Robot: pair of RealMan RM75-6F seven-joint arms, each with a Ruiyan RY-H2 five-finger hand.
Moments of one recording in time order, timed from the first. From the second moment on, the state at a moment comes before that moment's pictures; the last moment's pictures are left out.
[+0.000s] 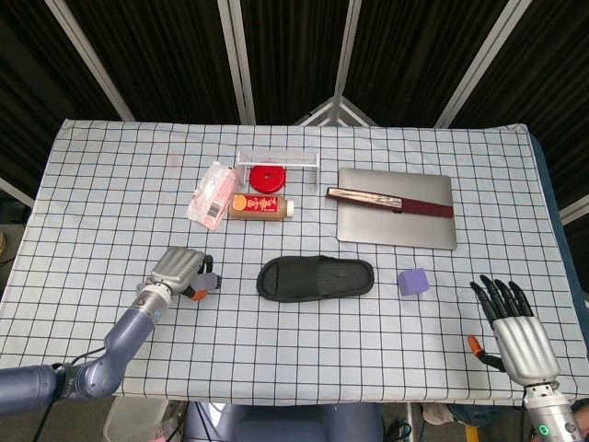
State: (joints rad) left arm -0.82 -1.36 -0.18 -1.77 0.58 0.85 0.70; right arm 0.09 -1.10 -0.02 -1.72 -1.61 1.42 -0.19
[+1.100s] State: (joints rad) left arm -1.58 -1.34 -0.21 -1.58 -0.71 0.79 1.04; right arm 0.32 -1.33 -0.07 -1.80 -1.90 1.12 -0.44
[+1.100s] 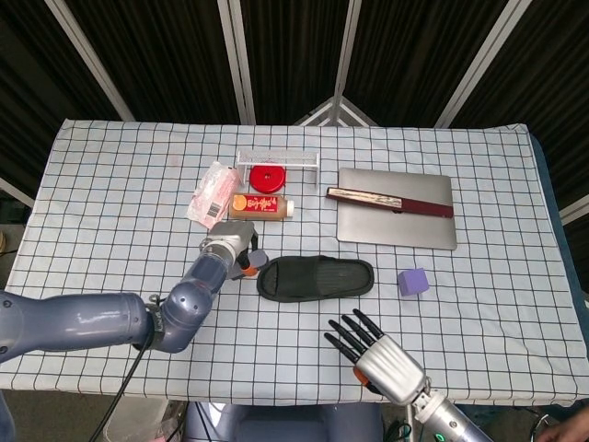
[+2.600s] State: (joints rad) left arm -1.60 -1.80 -0.77 -0.83 -1.05 1.01 1.82; right arm 0.65 -1.74 -0.01 -1.22 -1.83 0.97 -0.01
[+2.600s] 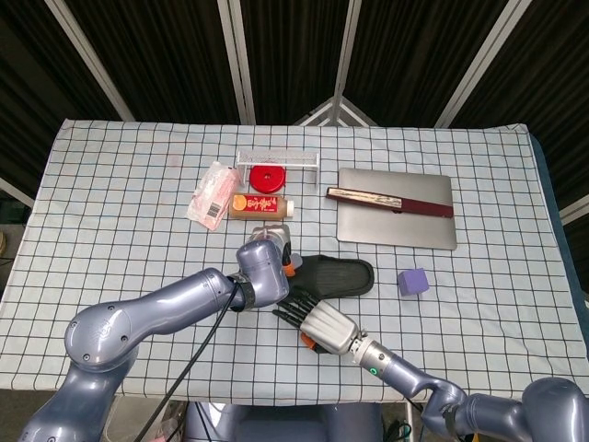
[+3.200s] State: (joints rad) left arm -1.64 -1.90 -0.96 -0.75 -0.94 1.10 1.89; right arm 0.65 -1.77 -0.06 -1.20 -1.81 1.00 -0.01
